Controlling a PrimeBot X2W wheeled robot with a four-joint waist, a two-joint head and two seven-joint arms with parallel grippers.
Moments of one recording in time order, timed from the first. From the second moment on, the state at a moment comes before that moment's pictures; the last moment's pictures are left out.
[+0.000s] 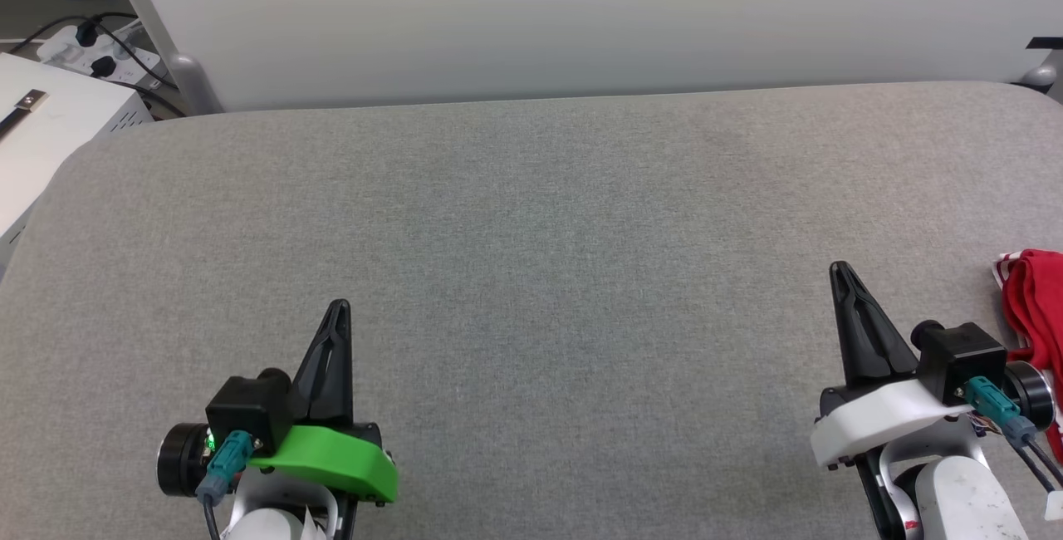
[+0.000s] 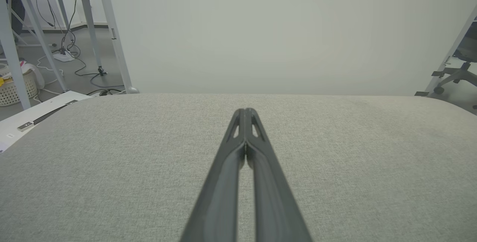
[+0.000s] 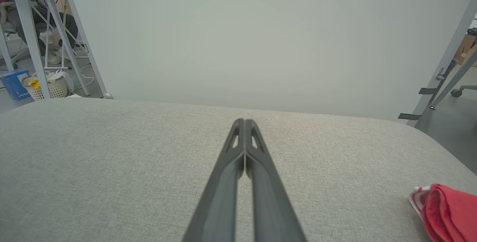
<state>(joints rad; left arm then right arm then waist) -0.02 0.06 -0.04 0.07 -0.15 -0.10 -0.20 -0.10 -0.05 0.01 0.11 0.06 0.13 -0.20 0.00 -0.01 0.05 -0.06</state>
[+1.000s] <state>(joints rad) -0.02 0.06 -0.03 0.05 -0.10 -0.07 -0.14 -0.08 -0.05 0.00 0.08 0.04 0.13 -0.14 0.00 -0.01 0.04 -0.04</state>
